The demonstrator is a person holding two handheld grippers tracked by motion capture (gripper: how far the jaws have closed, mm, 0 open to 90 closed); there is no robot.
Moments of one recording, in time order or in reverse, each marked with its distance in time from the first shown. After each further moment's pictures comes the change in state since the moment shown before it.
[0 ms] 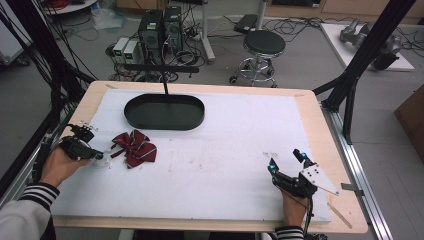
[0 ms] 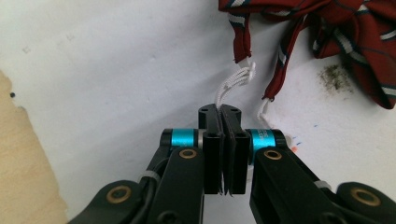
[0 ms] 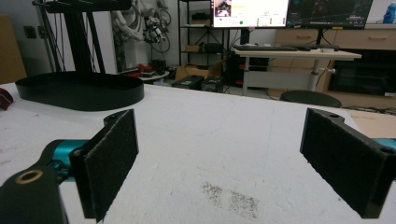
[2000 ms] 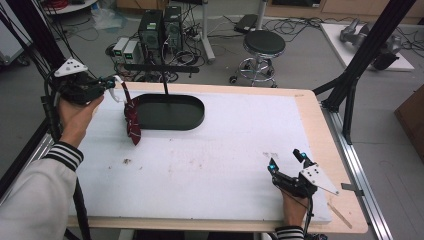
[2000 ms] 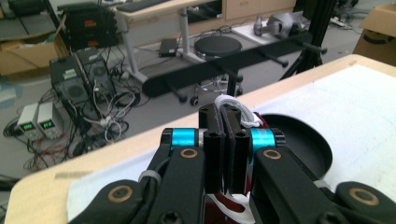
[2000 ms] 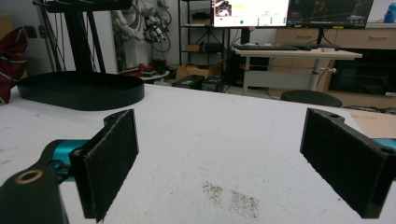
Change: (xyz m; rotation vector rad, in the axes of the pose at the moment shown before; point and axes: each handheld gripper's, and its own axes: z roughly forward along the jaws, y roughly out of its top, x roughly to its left) left arm -0.015 0.115 -0.086 -0.819 0.047 0.078; right arm -0.001 0.000 0.001 -0.003 0.000 -0.009
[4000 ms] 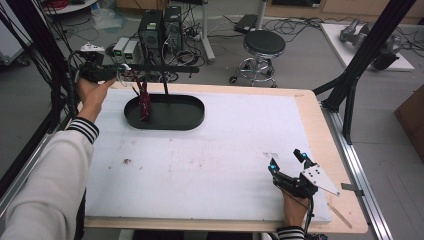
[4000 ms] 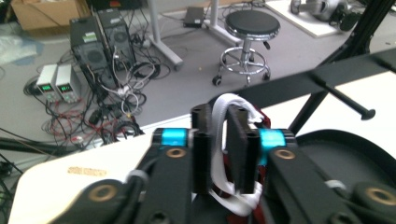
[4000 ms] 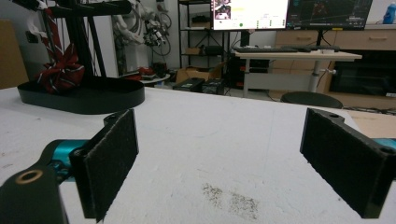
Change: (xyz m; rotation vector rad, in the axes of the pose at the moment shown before) left arm 0.047 0.008 0.082 0.164 0.118 -0.099; right arm -0.001 0.000 -0.001 -0.012 0.001 0.013
